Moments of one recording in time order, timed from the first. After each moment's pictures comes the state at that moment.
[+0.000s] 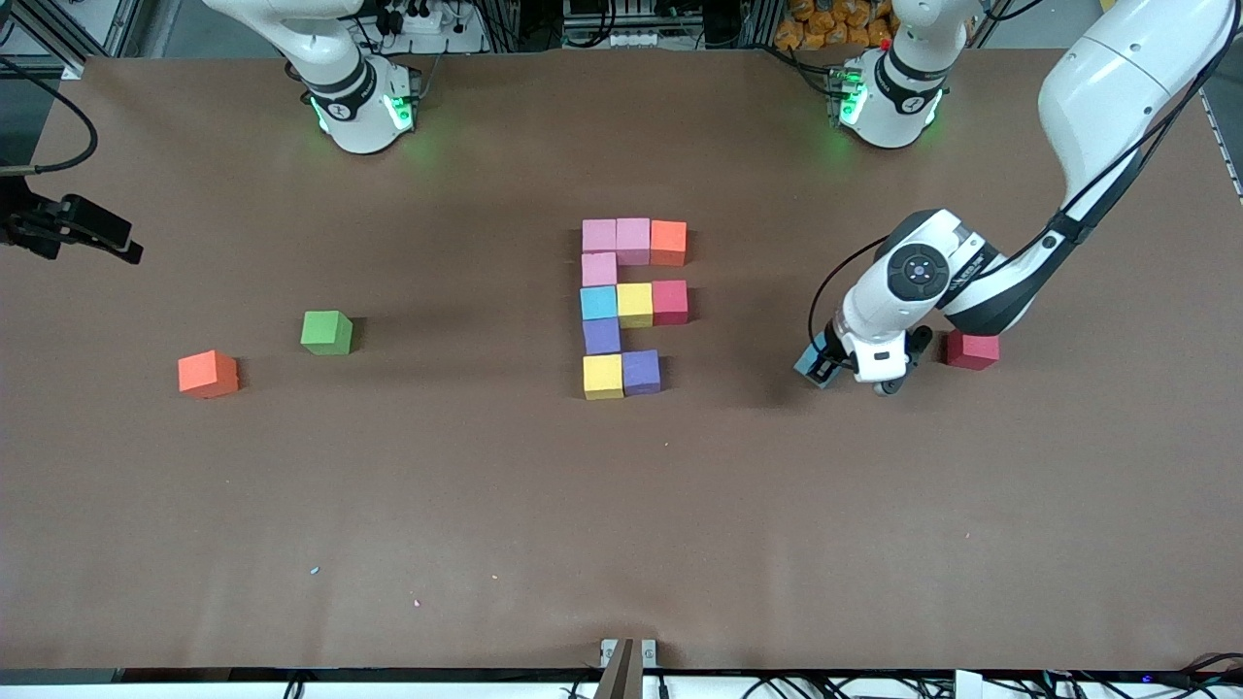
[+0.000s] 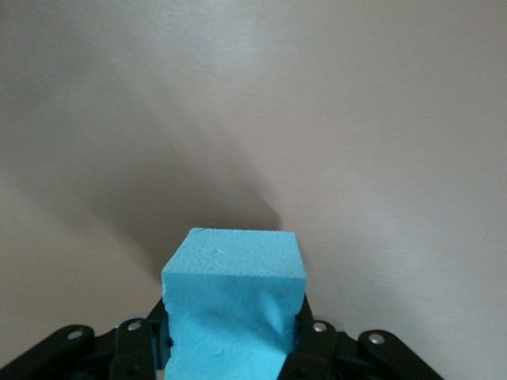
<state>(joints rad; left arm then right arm) 0.54 0.65 -0.93 -2.08 0.70 2.39 -1.79 -0.04 -0.02 -0.03 -1.59 0.02 1.53 0.01</state>
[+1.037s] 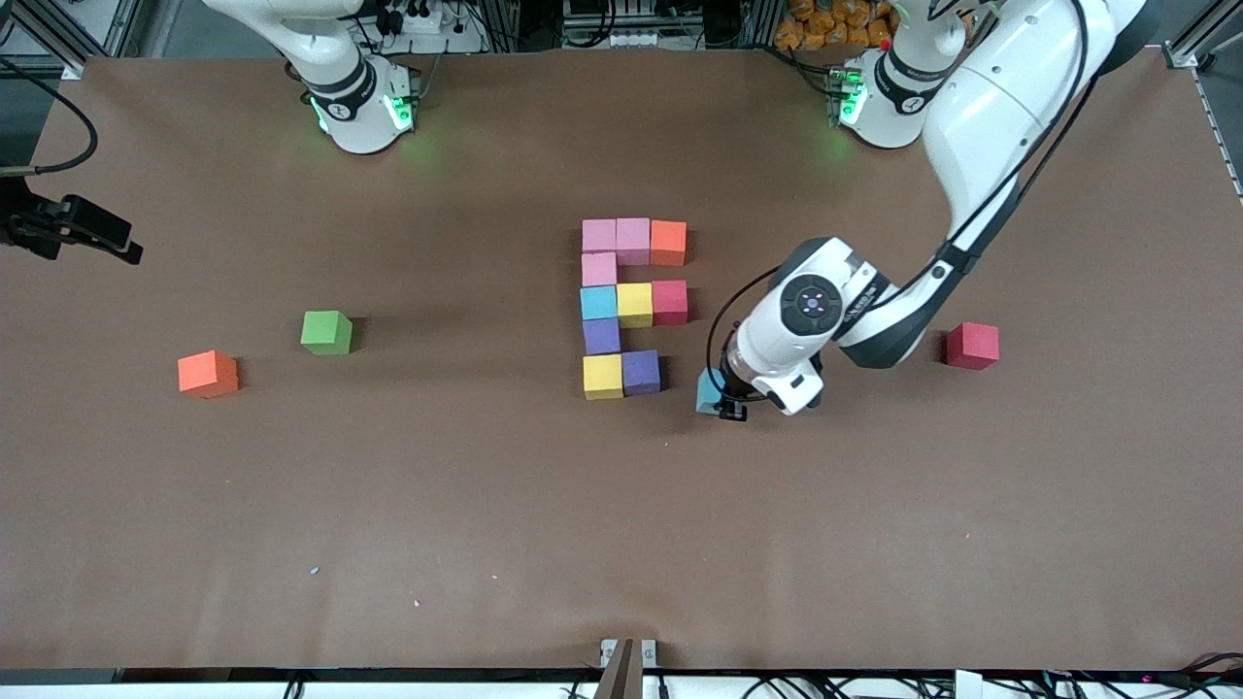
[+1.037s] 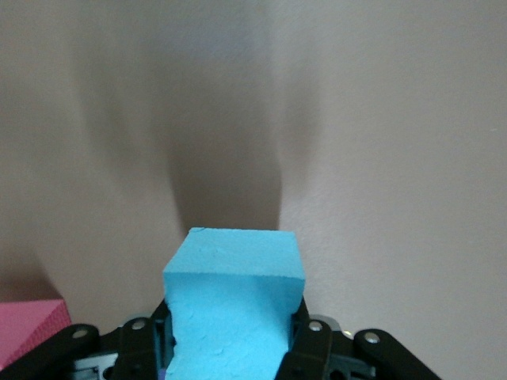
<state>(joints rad) -0.02 0.74 -0.63 -1.70 0.39 2.37 -2.32 -0.04 -0.02 -0.03 -1.59 0.02 1.54 0.01</state>
